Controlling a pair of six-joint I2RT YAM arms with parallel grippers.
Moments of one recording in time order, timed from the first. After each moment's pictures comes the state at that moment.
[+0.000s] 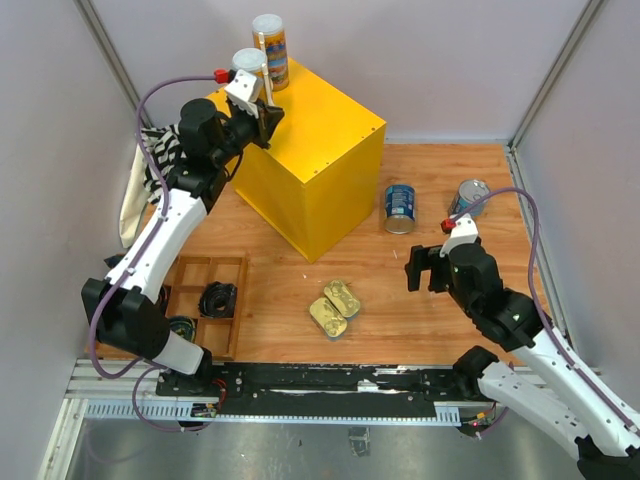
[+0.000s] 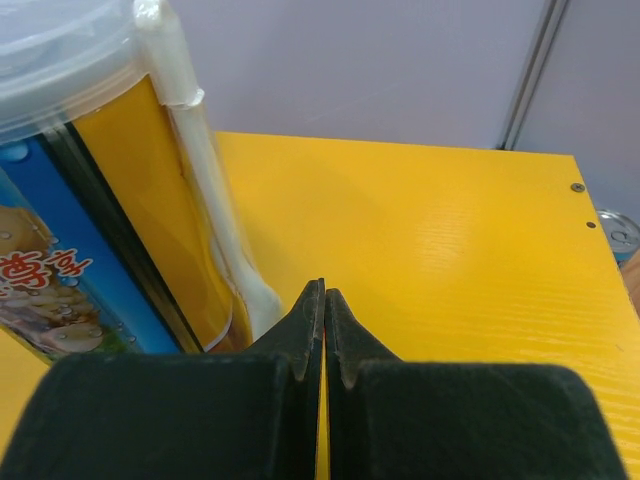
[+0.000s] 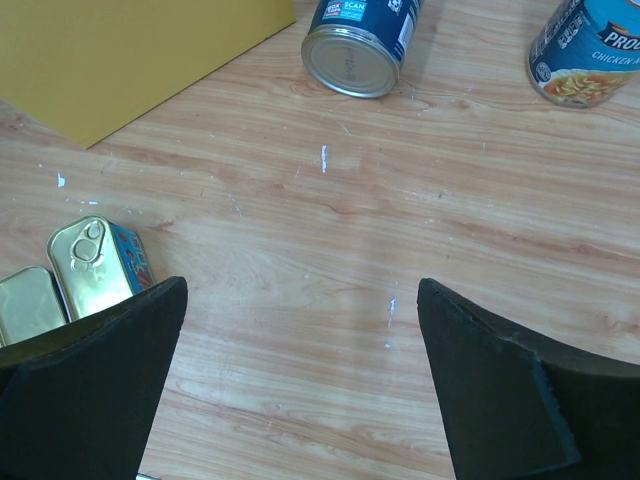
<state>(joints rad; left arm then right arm) -0.29 1.48 1.47 0.09 0.33 0.03 0.66 0.63 0.74 -0.63 0.36 0.29</state>
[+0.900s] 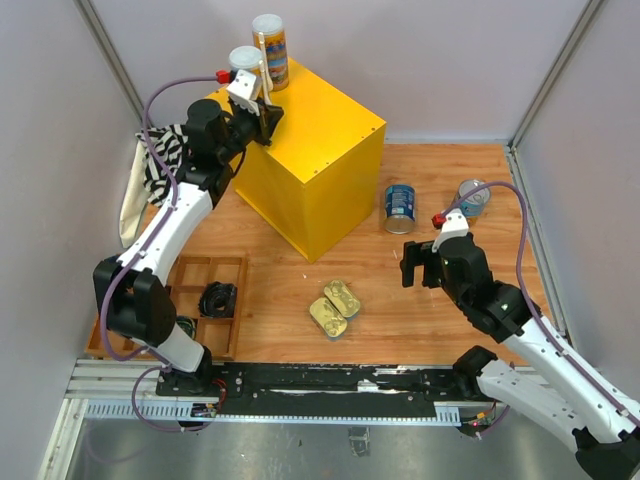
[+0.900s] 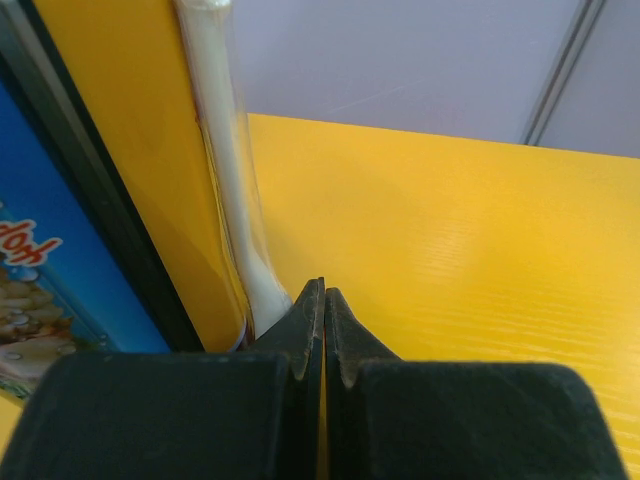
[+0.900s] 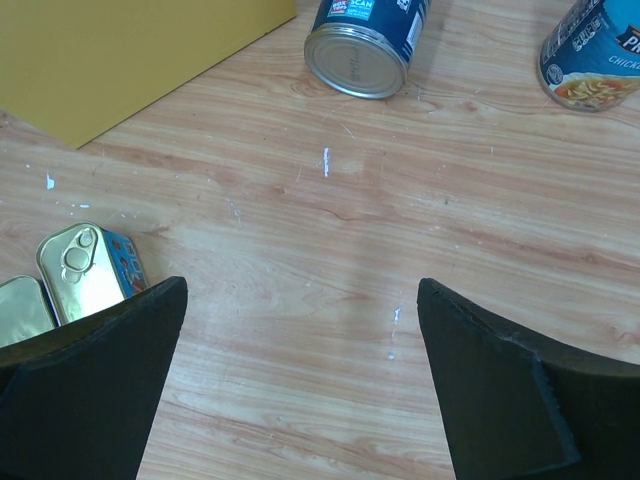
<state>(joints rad) -0.26 1.56 1.45 0.19 0.33 -0.01 0.66 0.70 0.74 -0.58 0.36 0.28</state>
